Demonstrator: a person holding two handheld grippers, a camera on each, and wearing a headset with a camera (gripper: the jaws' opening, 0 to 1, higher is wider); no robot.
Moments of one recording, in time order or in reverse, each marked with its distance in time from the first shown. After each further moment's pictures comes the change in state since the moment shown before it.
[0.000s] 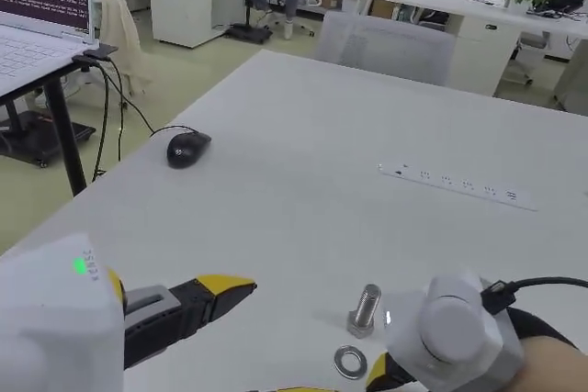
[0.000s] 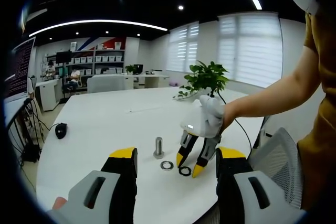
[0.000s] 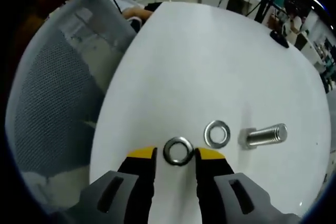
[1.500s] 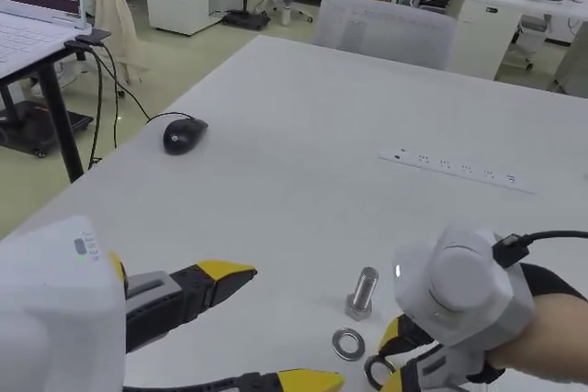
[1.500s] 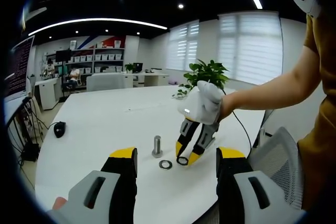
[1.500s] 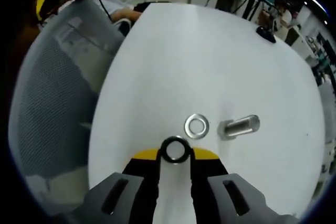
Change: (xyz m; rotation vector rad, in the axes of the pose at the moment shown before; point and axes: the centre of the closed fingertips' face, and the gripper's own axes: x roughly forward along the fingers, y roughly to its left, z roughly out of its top) left arm 0.005 -0.003 -0.002 -0.002 0.014 -0.006; right arm -0.029 -0.022 -0.004 0.045 0.022 -0.067
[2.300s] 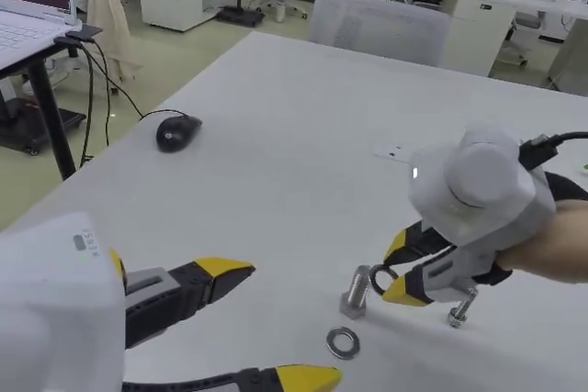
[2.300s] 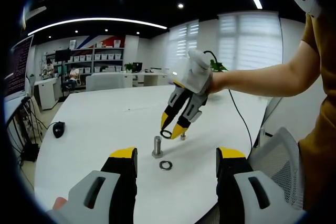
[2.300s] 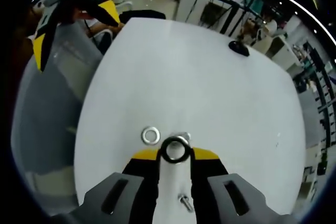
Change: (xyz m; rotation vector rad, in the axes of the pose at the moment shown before) left arm 0.003 0.000 0.001 -0.001 0.003 -0.005; right arm -0.049 -0.067 0.030 -0.029 -0.040 -0.149
